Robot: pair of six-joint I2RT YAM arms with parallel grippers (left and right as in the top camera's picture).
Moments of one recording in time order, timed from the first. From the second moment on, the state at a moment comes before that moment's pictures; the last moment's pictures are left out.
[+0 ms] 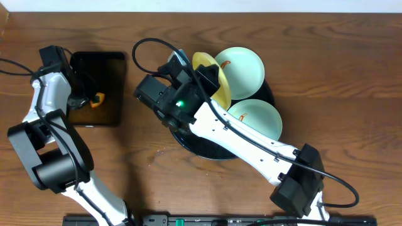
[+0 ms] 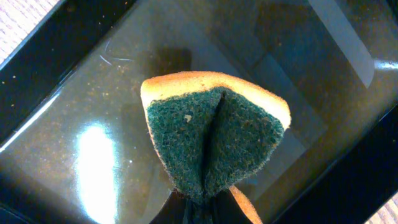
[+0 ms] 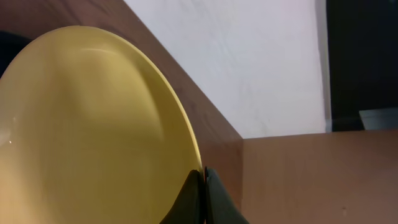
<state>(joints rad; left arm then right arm) 0.40 1.98 1.42 -0.71 0.10 -0.41 0.99 2.06 1.99 -1.21 1.18 0.09</state>
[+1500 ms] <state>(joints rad) 0.40 1.98 1.42 -0.72 0.10 -0.41 -0.20 1.92 1.84 -1.10 -0.24 0.16</state>
